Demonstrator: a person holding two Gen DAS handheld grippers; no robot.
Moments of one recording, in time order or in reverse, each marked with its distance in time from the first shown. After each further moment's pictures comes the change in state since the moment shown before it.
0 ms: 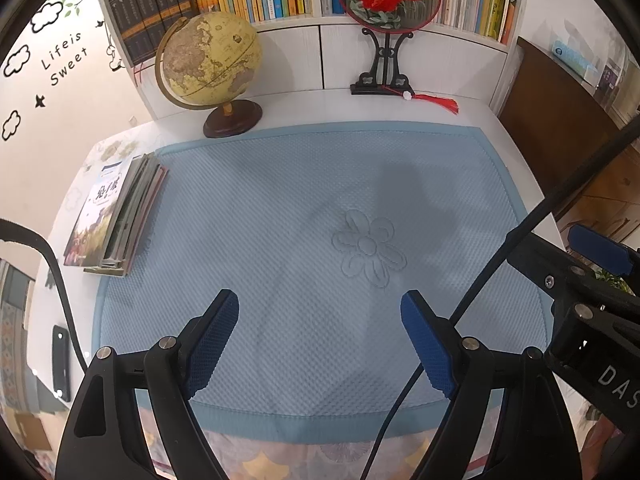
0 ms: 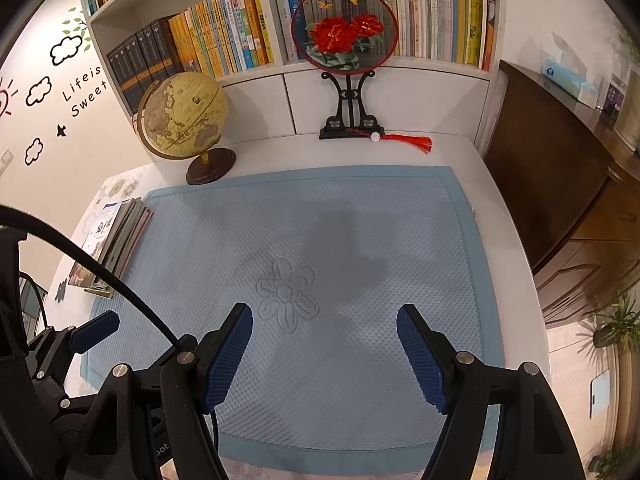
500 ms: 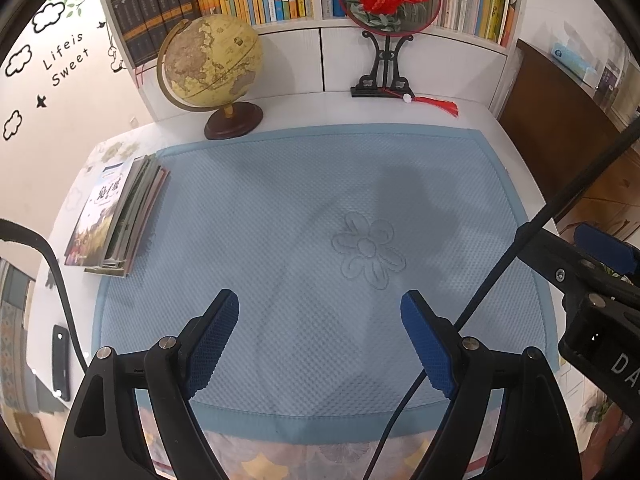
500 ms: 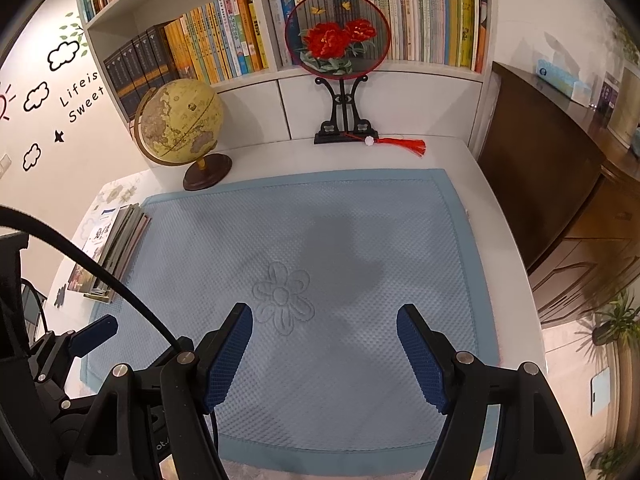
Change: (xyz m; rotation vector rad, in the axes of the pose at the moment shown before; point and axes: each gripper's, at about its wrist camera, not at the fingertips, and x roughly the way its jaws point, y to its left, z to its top) left arm -0.004 -0.003 -0.002 -0.007 -0.009 0.004; right arm -0.005 -0.006 0.002 0.009 -0.015 -0.007
